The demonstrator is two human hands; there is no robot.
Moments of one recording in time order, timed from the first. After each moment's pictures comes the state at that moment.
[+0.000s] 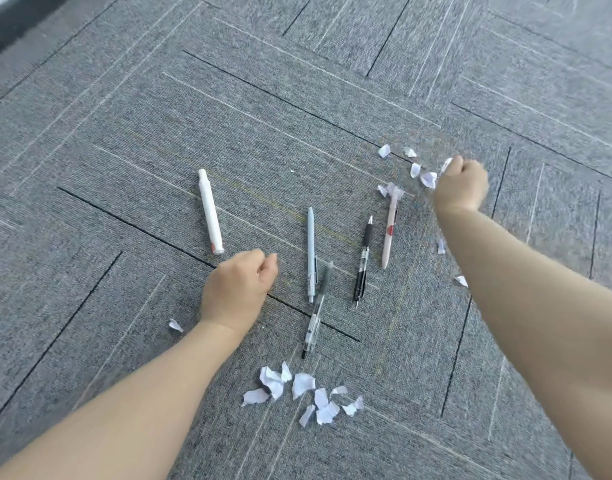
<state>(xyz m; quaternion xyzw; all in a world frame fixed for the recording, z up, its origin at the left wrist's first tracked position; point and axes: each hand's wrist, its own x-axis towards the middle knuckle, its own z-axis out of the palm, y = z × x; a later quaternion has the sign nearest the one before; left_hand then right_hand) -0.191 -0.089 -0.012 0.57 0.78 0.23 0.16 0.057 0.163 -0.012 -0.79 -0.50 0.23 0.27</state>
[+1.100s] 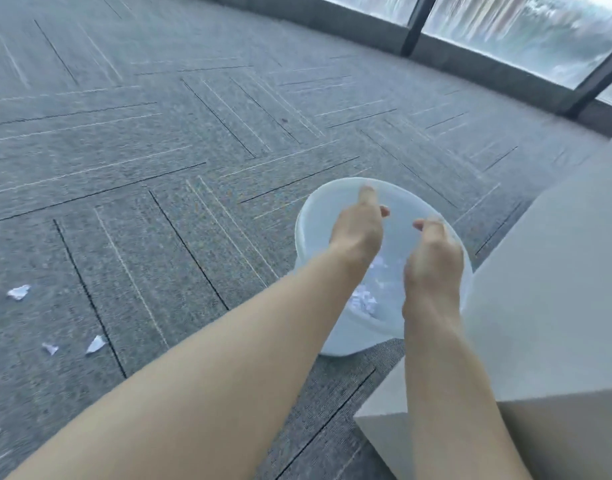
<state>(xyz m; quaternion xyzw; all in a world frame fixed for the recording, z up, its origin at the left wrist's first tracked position) 0.374 -0.129 0.241 0.60 0.33 0.13 0.72 0.385 -0.211 0.249 -0.81 0.01 0.03 0.59</state>
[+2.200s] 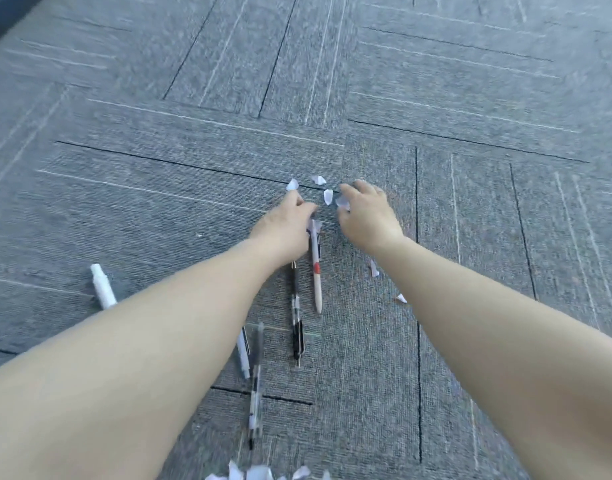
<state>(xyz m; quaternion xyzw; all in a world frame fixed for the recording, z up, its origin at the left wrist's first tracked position) -0.081 0.130 -0.005 0.73 0.63 0.03 0.25 0.074 0.153 -0.007 -0.67 -0.72 0.20 0.03</state>
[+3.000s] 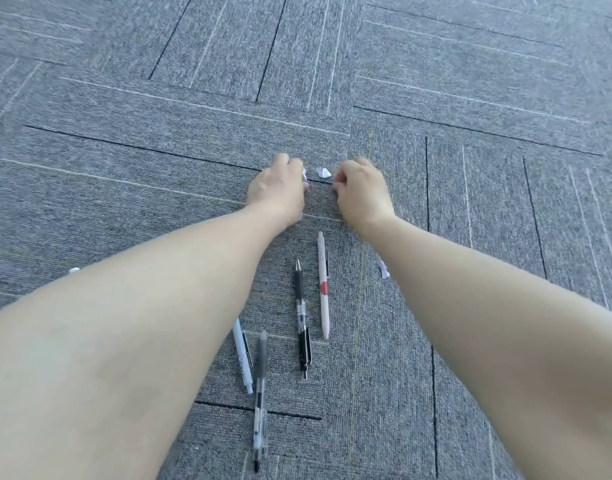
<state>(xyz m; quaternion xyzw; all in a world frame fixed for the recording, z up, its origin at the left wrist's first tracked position) -0.089 0.186 -0.023 0.71 0.69 0.07 0.15 0.053 0.188 -0.026 -0.68 -0.69 0.18 0.15</state>
